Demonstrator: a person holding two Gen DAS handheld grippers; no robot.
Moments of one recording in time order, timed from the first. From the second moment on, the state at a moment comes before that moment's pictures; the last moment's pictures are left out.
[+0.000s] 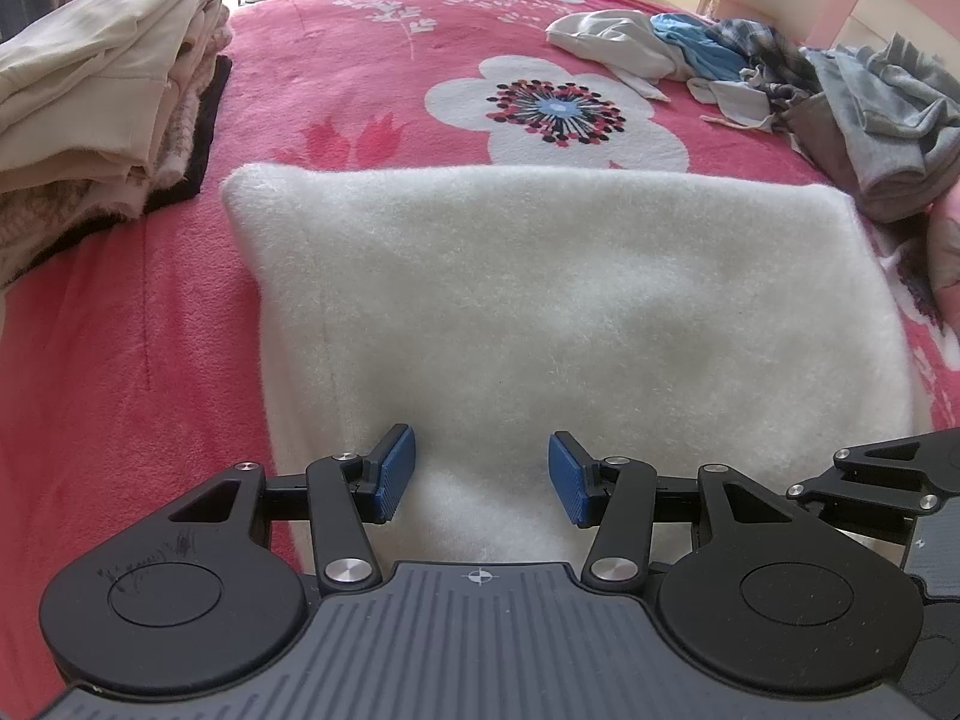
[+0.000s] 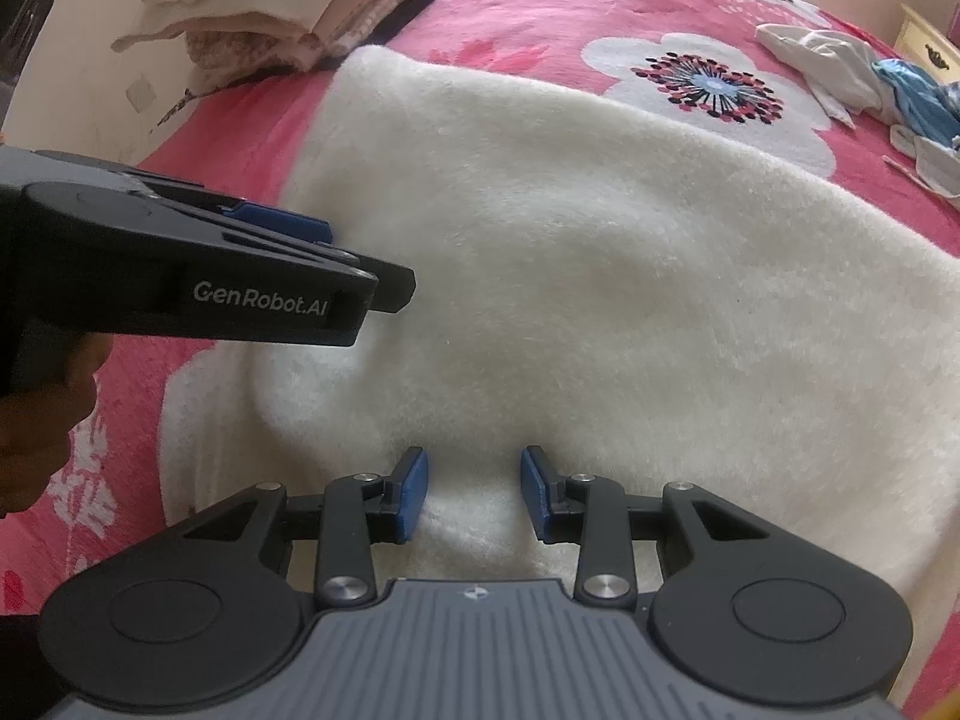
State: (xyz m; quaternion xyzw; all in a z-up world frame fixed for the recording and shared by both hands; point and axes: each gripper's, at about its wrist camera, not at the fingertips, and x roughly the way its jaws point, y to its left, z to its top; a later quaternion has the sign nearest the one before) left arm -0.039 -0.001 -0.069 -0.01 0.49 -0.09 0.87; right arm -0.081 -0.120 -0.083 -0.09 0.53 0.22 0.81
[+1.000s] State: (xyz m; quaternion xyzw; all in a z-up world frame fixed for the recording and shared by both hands) left arm -0.042 0.125 -0.097 -0.25 0.48 -0.15 0.83; right arm -0.048 -0.091 -0.050 -0.08 0.46 0.40 0.79
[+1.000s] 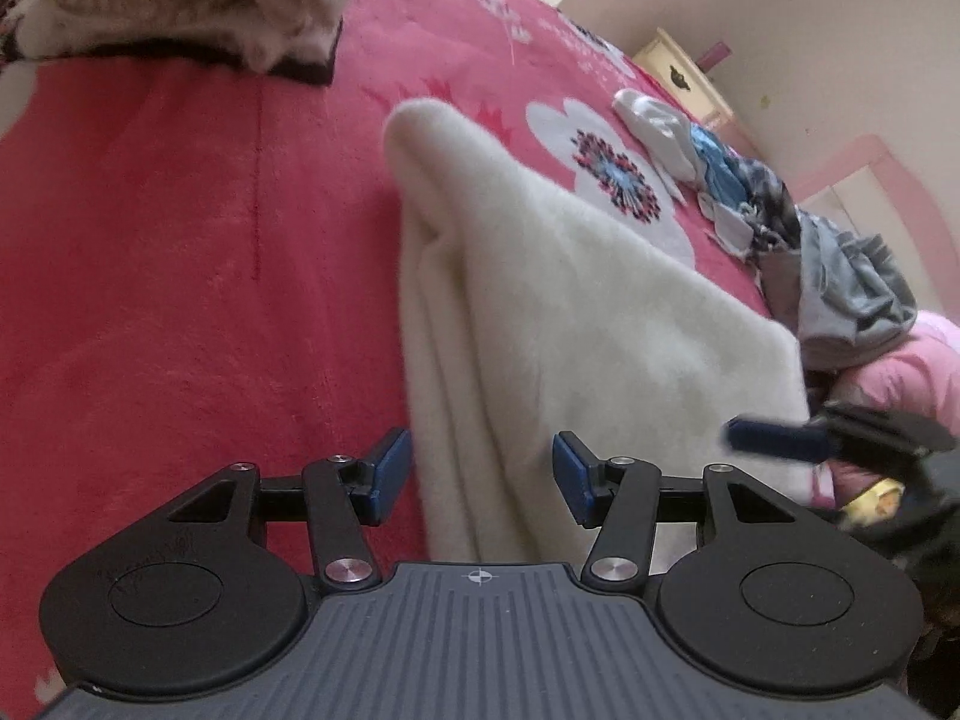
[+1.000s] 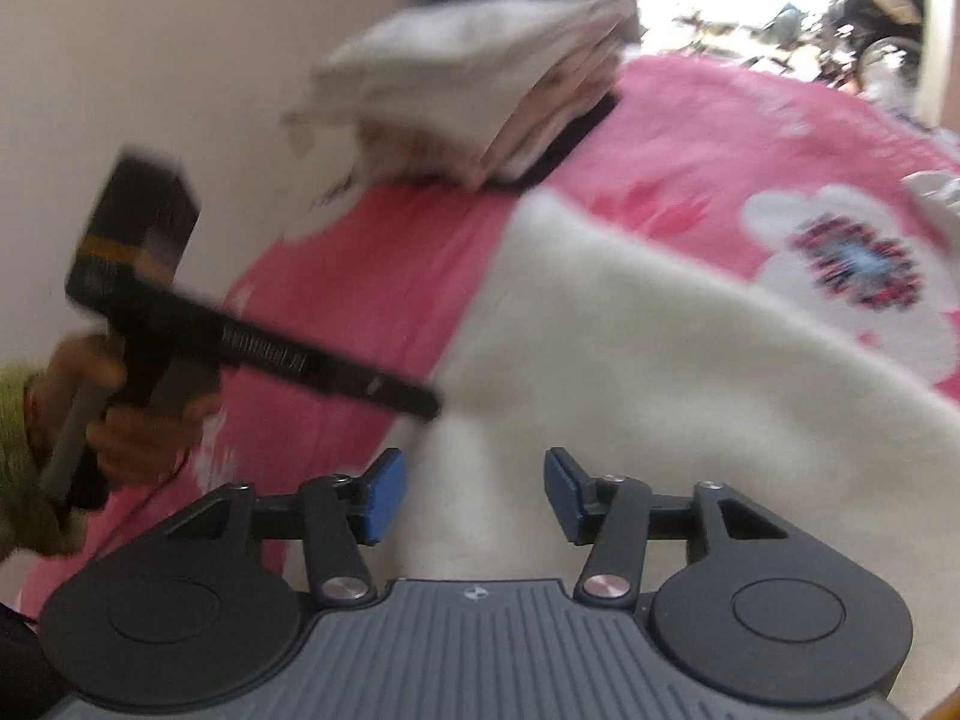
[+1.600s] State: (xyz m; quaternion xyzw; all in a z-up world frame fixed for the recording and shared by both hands) left arm -0.043 0.131 -0.117 -0.31 0.50 -0.21 0.78; right arm -0.103 -0.043 -0.095 -0.13 0.45 0.36 0.81
